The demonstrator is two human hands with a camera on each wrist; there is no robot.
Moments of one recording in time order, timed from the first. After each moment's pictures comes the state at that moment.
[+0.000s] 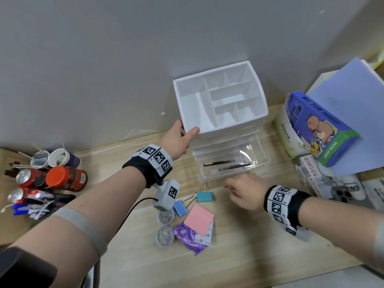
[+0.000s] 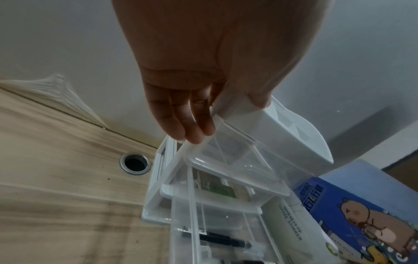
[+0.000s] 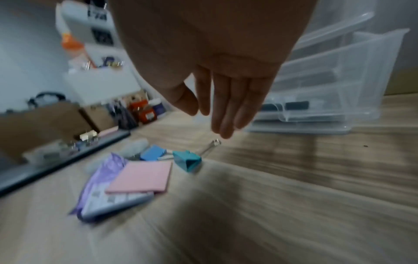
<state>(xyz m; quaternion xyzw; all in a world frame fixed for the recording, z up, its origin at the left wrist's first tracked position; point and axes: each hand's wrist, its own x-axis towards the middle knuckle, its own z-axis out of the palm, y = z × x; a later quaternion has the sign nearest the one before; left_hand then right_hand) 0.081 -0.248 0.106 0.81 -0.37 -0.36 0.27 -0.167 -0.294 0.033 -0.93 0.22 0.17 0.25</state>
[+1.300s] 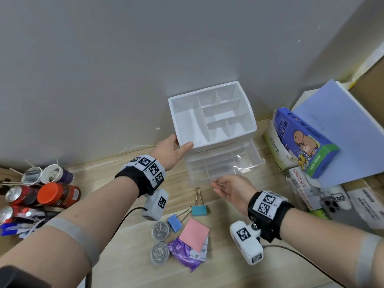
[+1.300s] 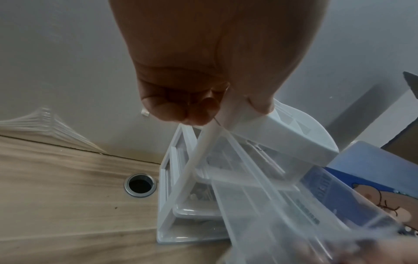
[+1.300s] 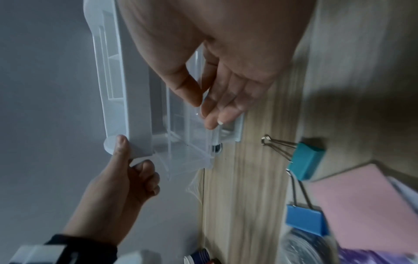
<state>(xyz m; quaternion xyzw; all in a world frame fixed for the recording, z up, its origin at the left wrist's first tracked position) 0.099 -0.254 0.106 0.81 -0.46 -0.32 0.19 -0.134 -0.288 0.049 -0.24 0.53 -0.16 0.80</state>
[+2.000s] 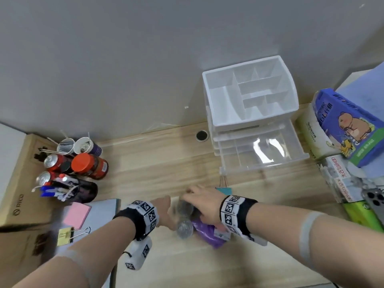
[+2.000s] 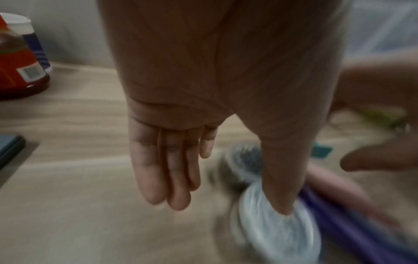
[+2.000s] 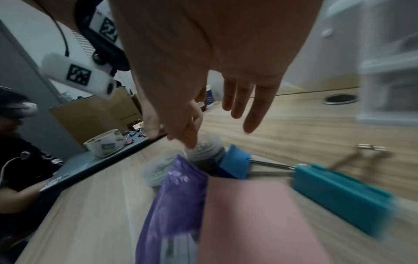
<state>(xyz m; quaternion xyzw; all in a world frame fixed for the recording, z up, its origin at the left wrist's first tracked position) 0.102 -0.059 0.033 0.76 -0.36 -0.50 -0.17 -0.046 -0.176 0.015 -0.93 0.06 0.20 0.31</state>
